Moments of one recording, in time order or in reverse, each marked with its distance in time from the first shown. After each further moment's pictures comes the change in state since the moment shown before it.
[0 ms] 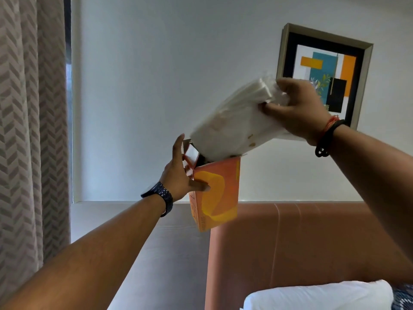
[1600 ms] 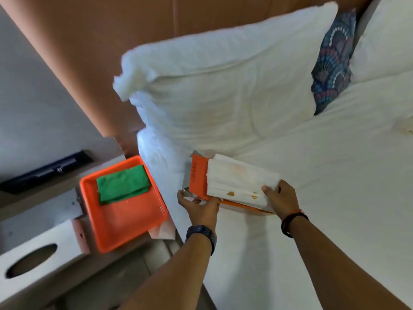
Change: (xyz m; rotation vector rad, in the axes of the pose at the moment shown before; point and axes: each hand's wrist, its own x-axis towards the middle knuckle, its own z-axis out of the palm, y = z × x) left_hand -0.521 -0.199 0.495 -0.755 -0.033 -1.613; right_hand -0.745 0.346 0.106 -0.179 -0.054 1.770
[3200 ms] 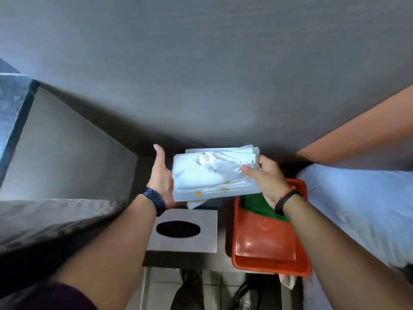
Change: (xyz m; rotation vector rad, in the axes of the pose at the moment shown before) left_hand 0.183 0.342 -0.434 -0.478 -0.334 -0.366; right_hand -0.153 -0.234 0.493 0.018 -0.930 -0.199
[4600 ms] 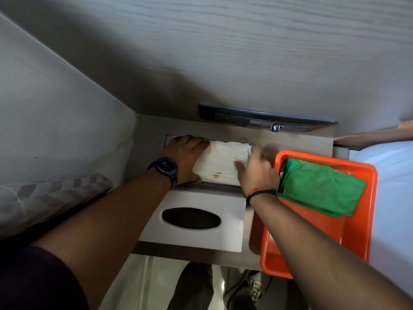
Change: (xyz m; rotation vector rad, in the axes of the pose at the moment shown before) left_hand 0.094 0.008 -0.161 2.459 0.394 0.440; right_hand 0.088 0.160 0.098 -1.135 0.262 -0.025
